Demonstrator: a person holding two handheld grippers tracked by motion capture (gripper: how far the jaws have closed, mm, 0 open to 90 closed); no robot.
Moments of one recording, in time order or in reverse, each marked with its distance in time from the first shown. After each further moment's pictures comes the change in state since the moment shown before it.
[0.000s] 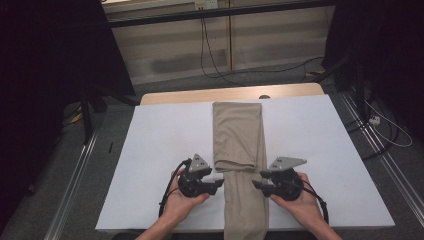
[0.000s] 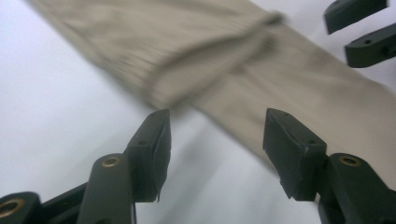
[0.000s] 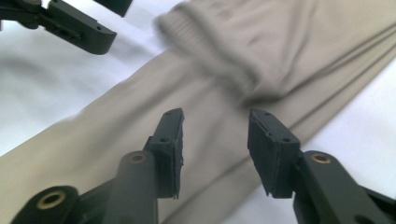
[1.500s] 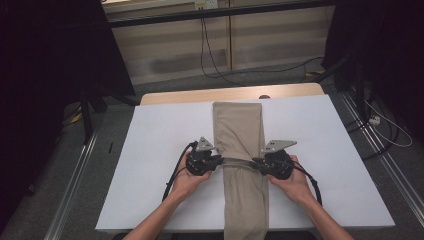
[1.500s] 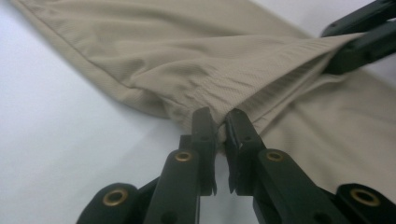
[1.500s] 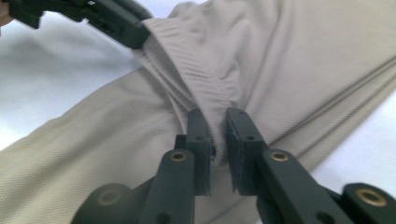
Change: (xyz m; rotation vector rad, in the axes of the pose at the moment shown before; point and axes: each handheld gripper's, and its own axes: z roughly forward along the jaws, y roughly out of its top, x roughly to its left) left arm 0.027 0.022 0.037 -0.029 -0.074 0.013; right arm -0.037 0.017 0.034 -0.016 0.021 -0.022
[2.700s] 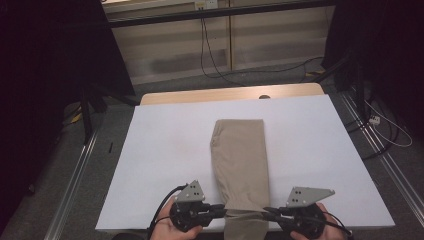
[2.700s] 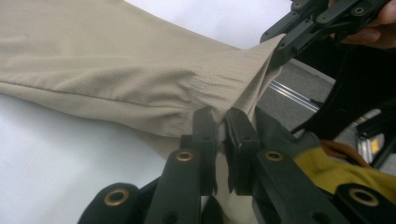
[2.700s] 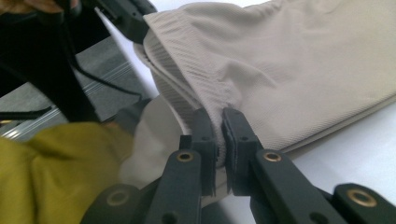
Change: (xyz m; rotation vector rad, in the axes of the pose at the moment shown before) left arm -0.105 -0.049 -0.107 0.007 -0.297 0.024; right arm 0.096 -0.051 -0.112 -0.007 0.217 0.002
